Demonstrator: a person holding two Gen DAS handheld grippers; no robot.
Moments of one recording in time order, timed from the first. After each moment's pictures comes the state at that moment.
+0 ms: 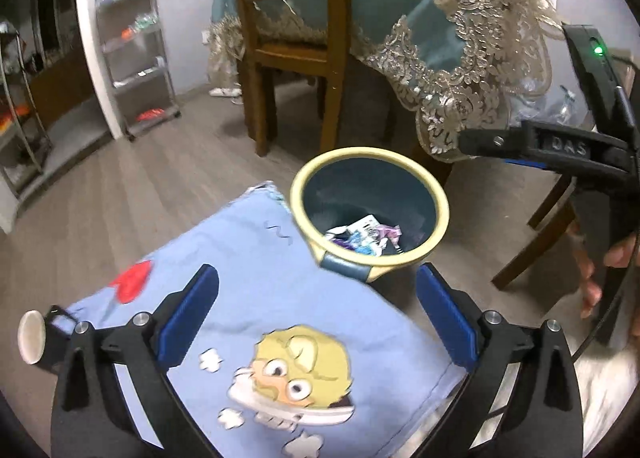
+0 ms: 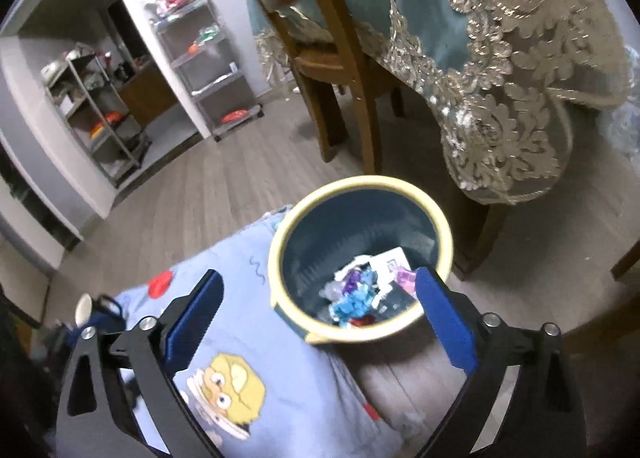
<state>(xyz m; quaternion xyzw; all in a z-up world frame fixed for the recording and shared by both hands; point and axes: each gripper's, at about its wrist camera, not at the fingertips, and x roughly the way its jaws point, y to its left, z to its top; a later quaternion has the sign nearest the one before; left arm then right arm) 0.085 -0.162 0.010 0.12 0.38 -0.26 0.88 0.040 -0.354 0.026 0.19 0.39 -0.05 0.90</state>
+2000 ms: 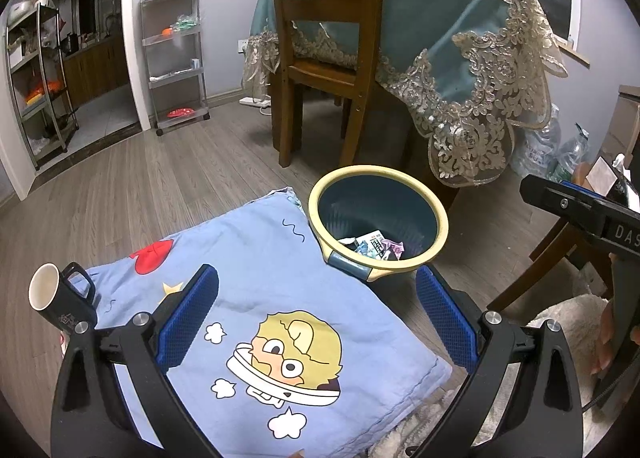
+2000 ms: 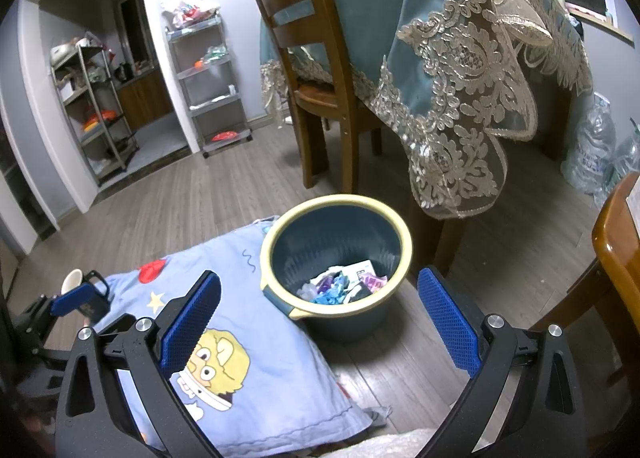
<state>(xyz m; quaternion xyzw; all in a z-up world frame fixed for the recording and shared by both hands) 0.047 -0.133 0.025 0.07 0.36 -0.22 0.91 -0.041 -0.319 0.061 0.13 0.33 -0.09 0.93</state>
